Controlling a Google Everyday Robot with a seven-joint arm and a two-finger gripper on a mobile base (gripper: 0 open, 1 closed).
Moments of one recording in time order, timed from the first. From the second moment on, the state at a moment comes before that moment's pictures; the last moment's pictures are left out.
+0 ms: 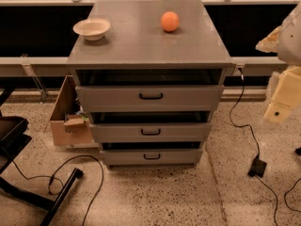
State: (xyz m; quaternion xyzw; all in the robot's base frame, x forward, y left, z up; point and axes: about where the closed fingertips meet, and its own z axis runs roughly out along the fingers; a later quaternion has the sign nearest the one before) arm 0.438 -0.217 0.976 -0.60 0.78 -0.03 0.16
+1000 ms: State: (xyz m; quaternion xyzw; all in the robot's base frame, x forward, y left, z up) arm 0.436 -0.175 0.905 -0.62 0.77 -0.02 0.13
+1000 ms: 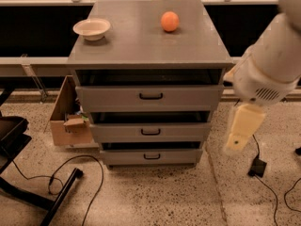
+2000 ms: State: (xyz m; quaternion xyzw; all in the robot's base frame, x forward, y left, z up) arm 0.481 -0.102 0.731 -0.66 0.74 0.00 0.13
